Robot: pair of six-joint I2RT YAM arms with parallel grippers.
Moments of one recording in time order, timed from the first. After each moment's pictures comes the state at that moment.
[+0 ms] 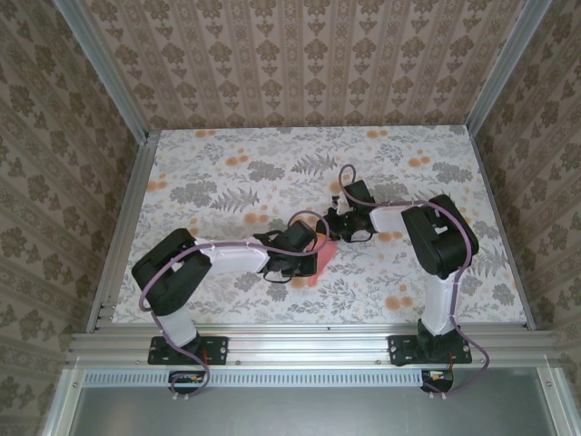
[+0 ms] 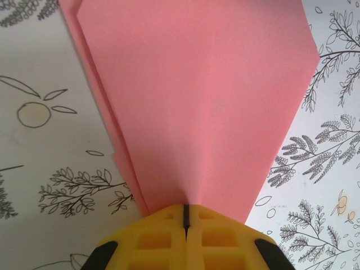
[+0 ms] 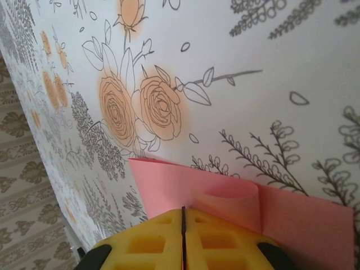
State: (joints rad) left arm -0.99 1.74 0.89 -0.20 0.16 -0.84; right arm 0.36 1.96 1.00 -0.02 -0.64 0.80
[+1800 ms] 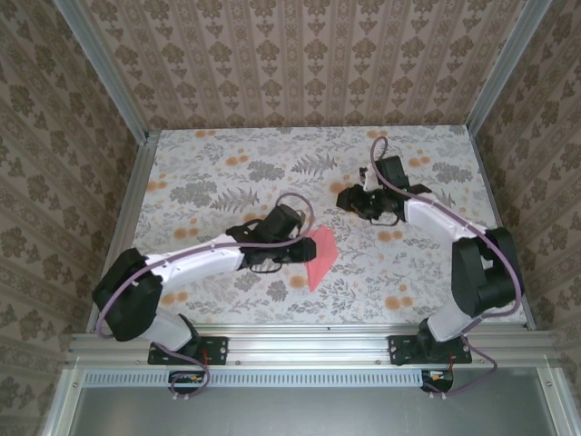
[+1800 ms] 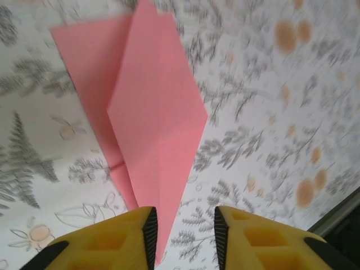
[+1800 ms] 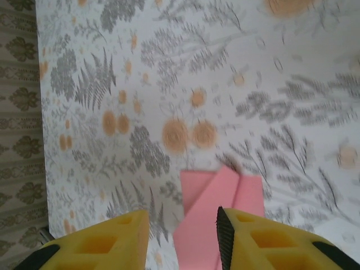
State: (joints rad) left arm -0.91 1.46 0.90 -0.30 0.17 -0.80; right arm 0.25 1.57 1.01 -0.35 -0.50 0.60
